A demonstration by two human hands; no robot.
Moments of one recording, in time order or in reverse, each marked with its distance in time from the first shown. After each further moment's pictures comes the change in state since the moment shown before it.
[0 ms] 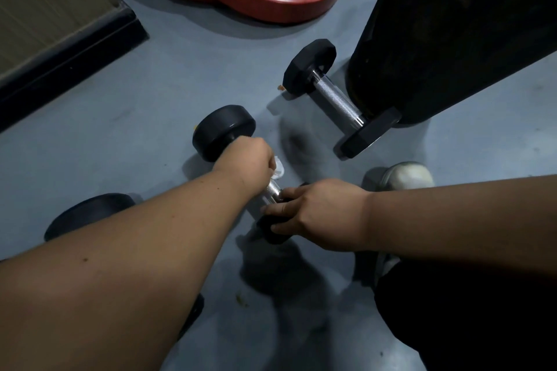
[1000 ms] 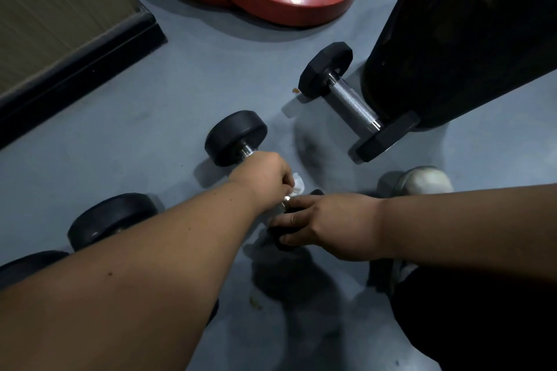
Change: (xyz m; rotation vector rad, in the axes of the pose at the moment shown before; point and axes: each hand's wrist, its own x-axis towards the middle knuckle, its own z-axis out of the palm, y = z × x) left_hand -0.018 -0.008 0.010 -0.215 -0.053 0.004; right_hand 0.008 -0.005 0.000 0.164 -0.157 -0.052
